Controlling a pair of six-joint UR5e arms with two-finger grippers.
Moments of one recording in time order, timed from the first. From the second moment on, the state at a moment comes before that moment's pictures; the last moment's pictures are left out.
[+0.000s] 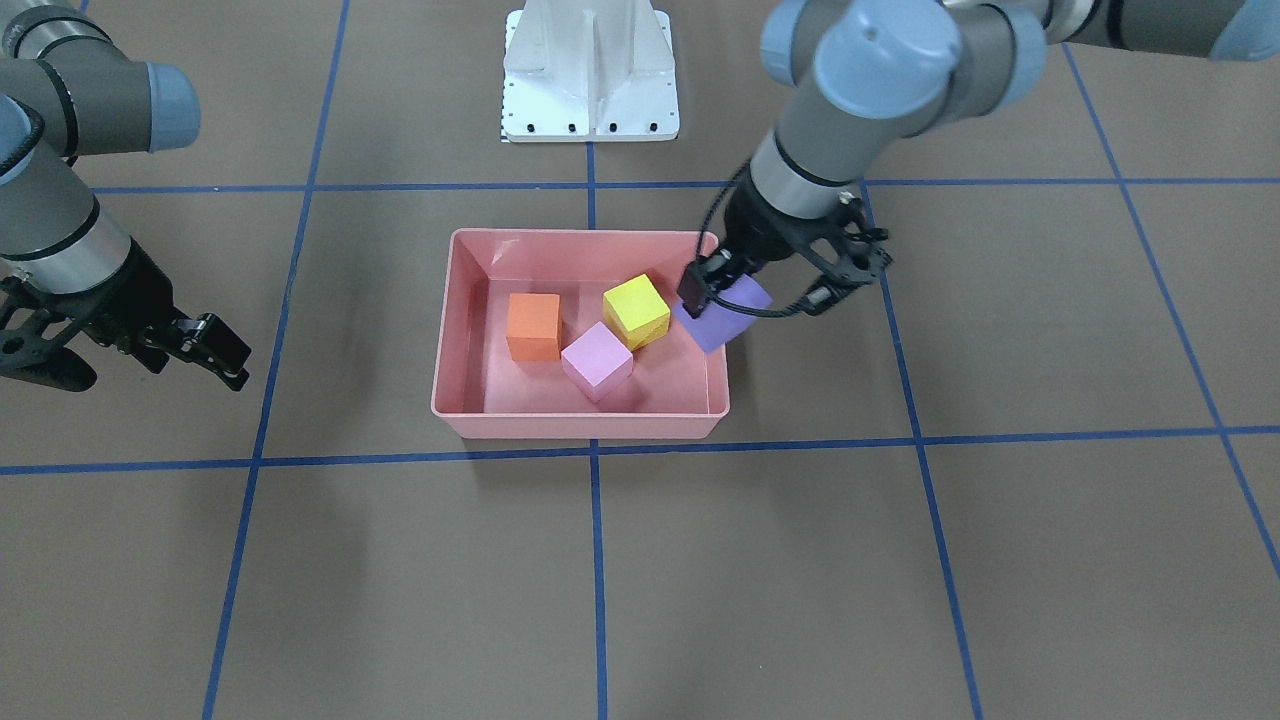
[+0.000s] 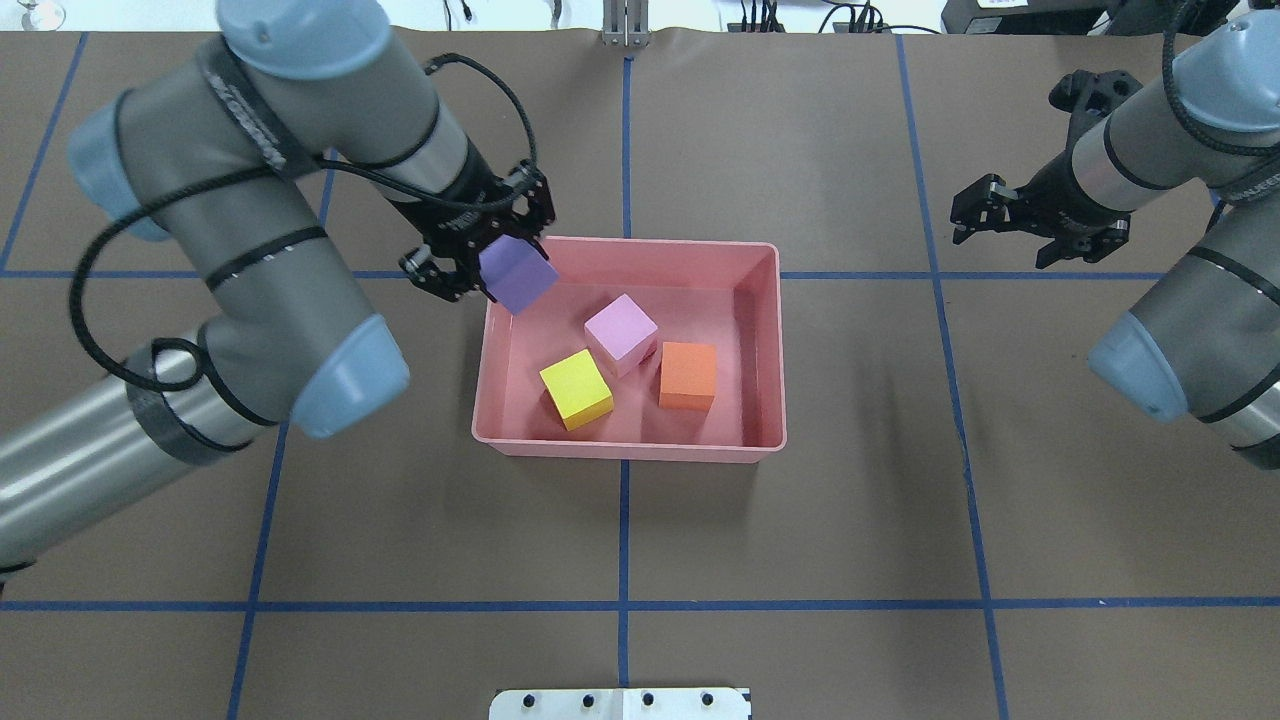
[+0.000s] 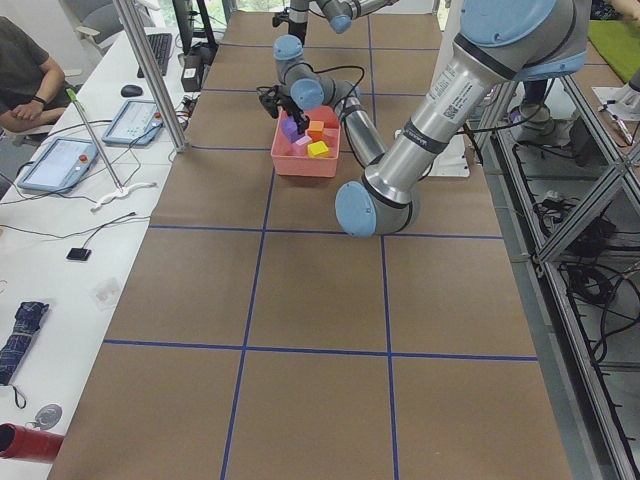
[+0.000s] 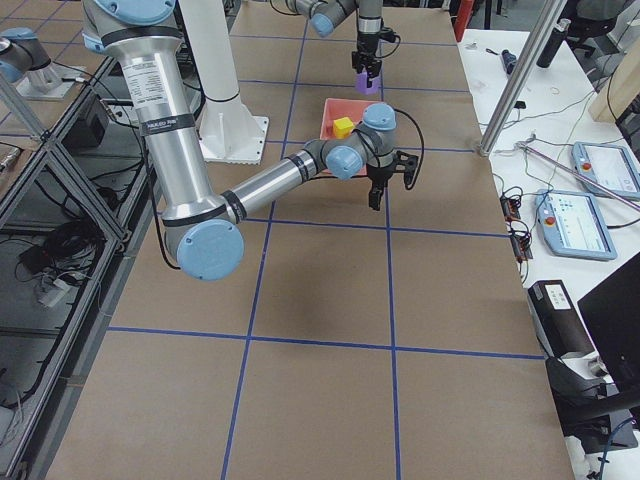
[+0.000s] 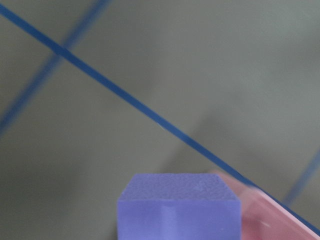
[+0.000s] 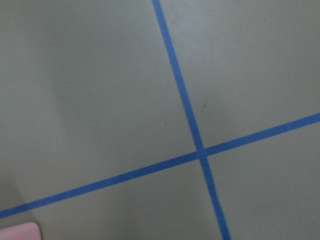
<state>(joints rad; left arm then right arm) -0.71 -2.33 -1.73 -1.54 -2.13 -1.80 0.97 -1.31 1.79 -1.39 2.10 1.13</state>
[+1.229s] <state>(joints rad) -0.47 -2.47 -1.57 -1.52 -1.95 -1.88 0.98 -1.33 1.79 -1.39 2.10 1.11</state>
